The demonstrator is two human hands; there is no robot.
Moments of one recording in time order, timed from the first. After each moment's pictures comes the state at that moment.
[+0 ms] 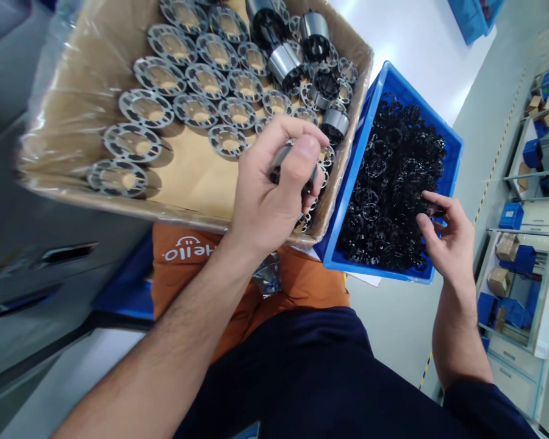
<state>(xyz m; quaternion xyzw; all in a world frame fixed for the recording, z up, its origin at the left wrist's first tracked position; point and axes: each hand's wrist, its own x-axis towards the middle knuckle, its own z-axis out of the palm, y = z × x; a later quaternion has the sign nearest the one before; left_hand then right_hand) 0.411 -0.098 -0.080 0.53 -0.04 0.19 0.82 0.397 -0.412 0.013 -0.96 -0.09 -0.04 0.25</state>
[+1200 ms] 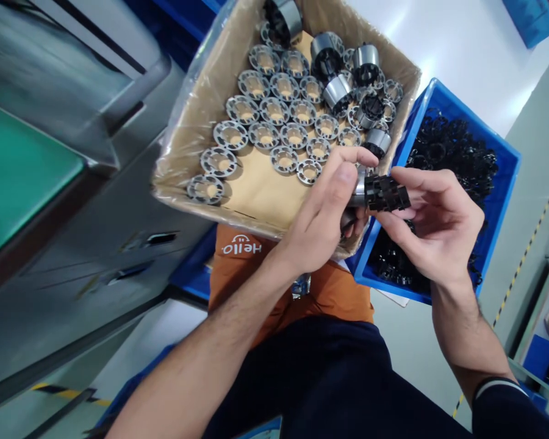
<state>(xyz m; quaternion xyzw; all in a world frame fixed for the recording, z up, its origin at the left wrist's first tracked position) 0.387 -0.088 -0.062 0.57 0.00 0.02 0.82 0.423 -0.273 -0.006 -0.78 -0.27 0.00 0.56</state>
